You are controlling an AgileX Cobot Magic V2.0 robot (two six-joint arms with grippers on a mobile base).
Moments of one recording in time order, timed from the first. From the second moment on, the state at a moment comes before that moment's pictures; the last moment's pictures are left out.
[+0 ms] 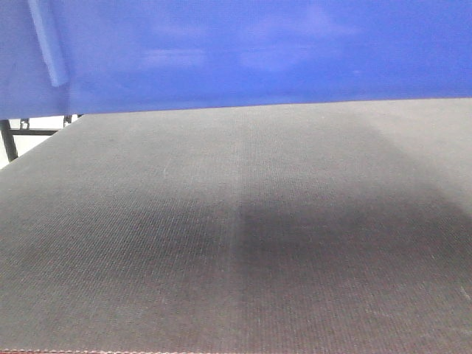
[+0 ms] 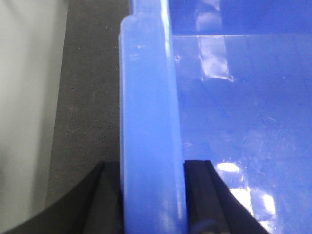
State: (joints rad) left arm -0.33 1.25 -1.59 0.18 1.29 -0.37; right arm 0.20 1.09 -1.41 -0.01 1.02 0.08
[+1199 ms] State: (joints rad) left arm -0.33 1.36 -1.50 0.21 1.03 -0.37; right arm 0.15 1.15 -1.23 -0.02 0.85 0.13
